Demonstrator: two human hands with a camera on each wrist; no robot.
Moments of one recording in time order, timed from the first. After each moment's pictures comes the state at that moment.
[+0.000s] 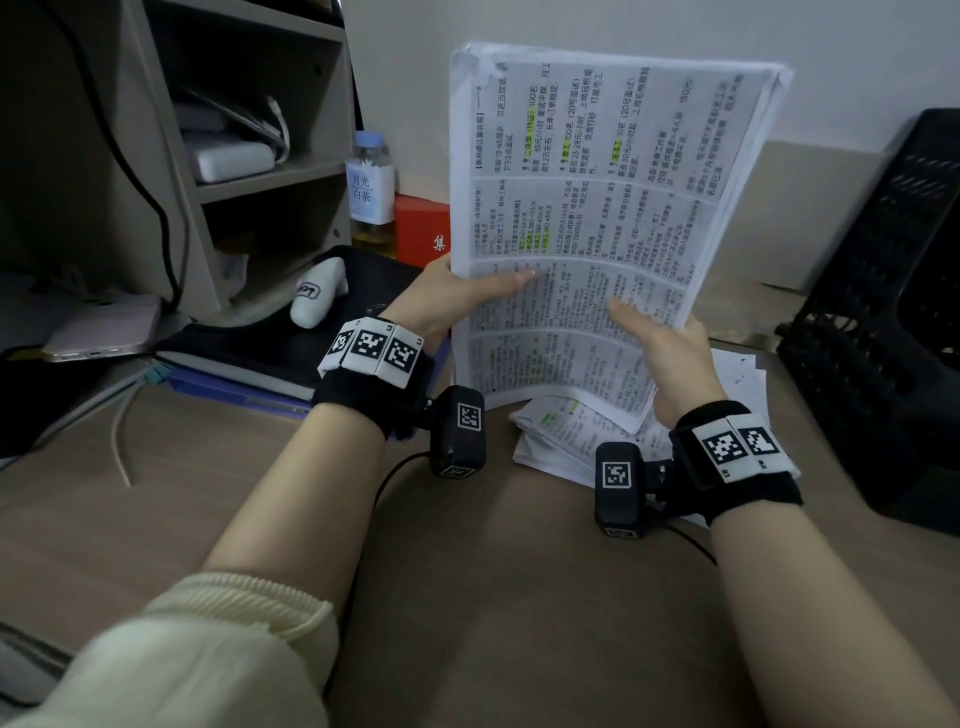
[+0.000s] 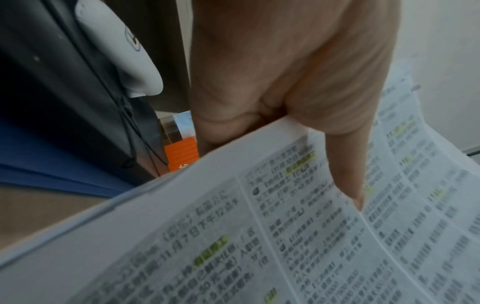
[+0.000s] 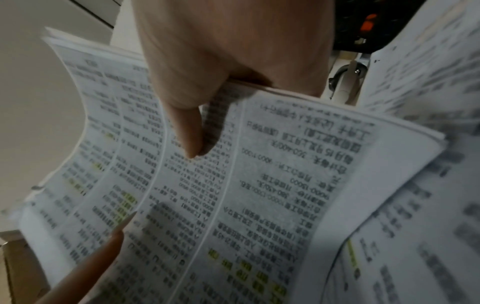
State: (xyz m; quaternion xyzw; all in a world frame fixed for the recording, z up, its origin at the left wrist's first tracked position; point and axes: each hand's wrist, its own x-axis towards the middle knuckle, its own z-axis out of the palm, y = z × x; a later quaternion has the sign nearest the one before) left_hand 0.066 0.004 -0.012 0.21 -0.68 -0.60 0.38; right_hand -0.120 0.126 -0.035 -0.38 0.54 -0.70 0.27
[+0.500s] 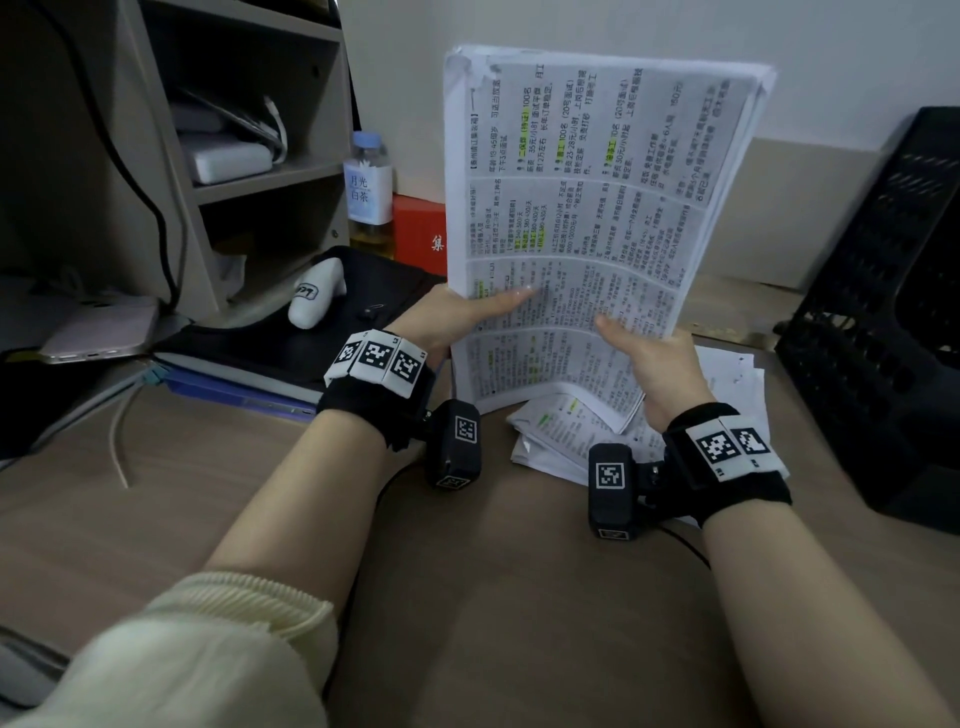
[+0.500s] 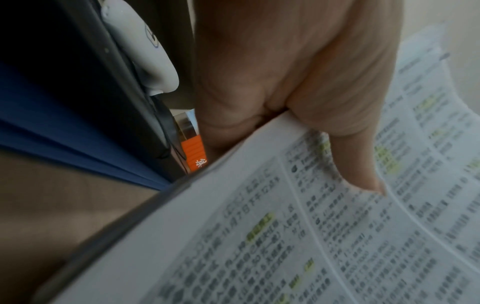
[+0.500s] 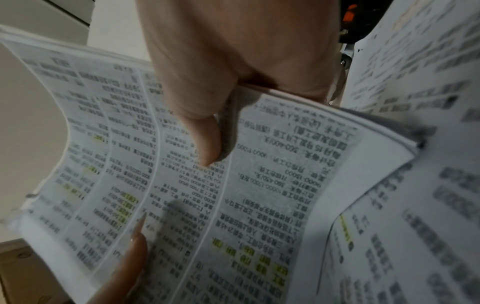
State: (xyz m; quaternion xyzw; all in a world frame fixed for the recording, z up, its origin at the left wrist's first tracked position) left_hand 0.062 -0.003 -0.029 0.24 -0.71 -0.57 0.33; right_hand -0.117 0.123 -0.042 -0.36 0.54 -0.70 0.28
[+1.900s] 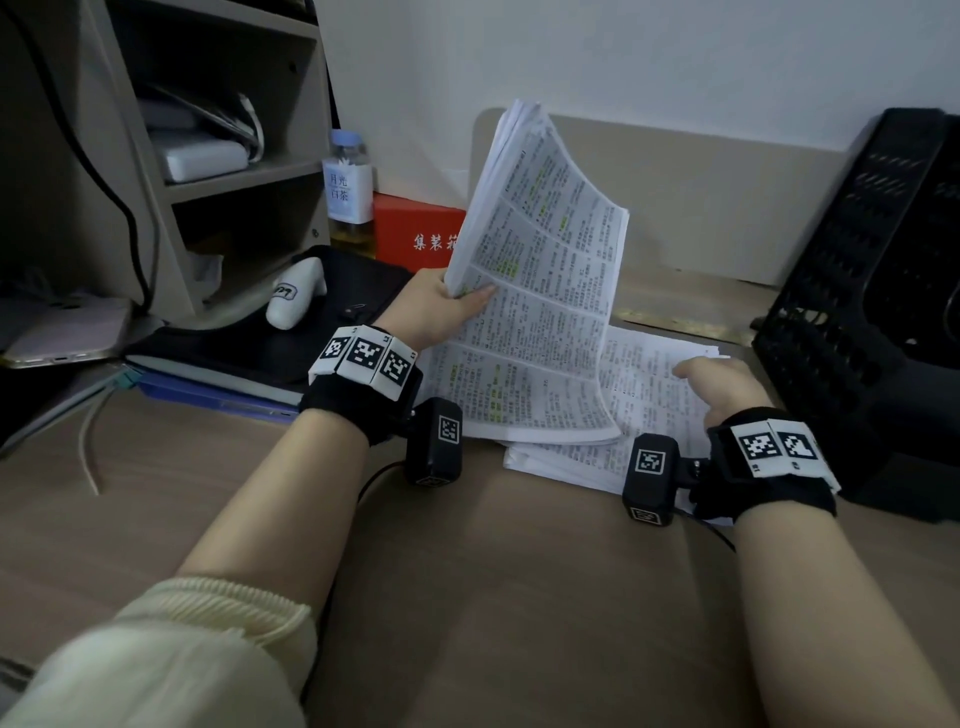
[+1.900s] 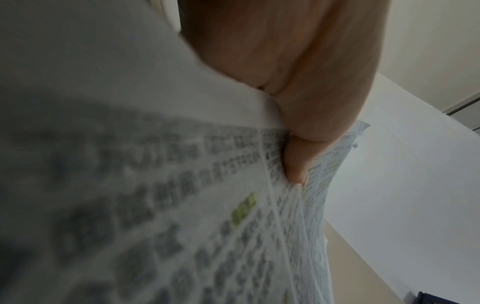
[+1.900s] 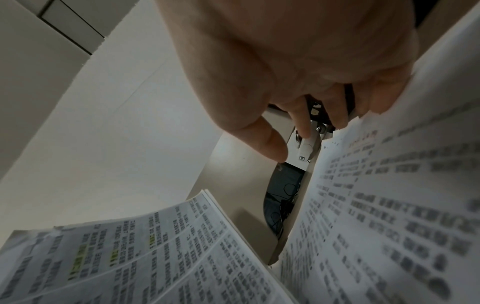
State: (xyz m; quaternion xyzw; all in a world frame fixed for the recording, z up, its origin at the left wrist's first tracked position) left_hand 0.061 0.007 -0.023 0.32 -0.75 -0.46 0.36; right_hand -0.180 0.154 -0.042 -0.15 0.81 -0.51 0.24
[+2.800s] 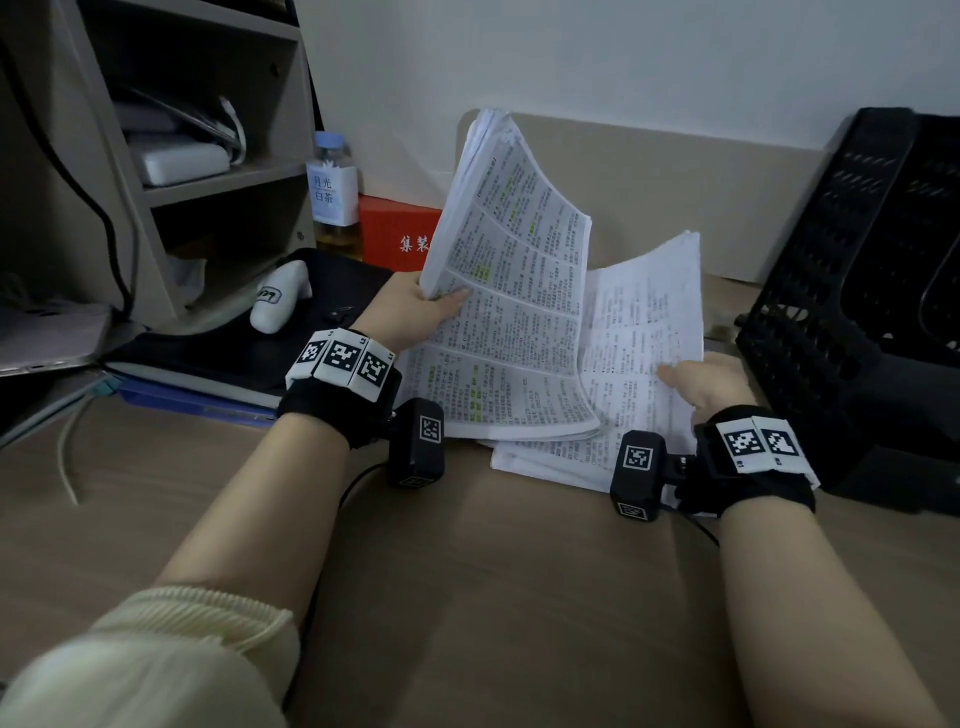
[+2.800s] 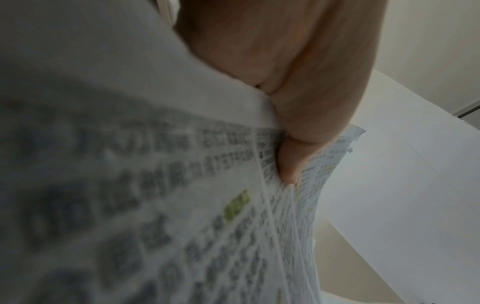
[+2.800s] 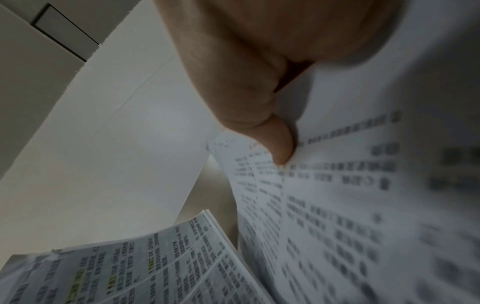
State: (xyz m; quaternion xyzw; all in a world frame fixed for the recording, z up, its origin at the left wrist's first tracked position) left_hand 0.065 0.004 -0.022 0.35 -0.74 -0.45 0.35; right_hand -0.194 0.150 -0.053 -0.19 0.80 -0.53 0.18
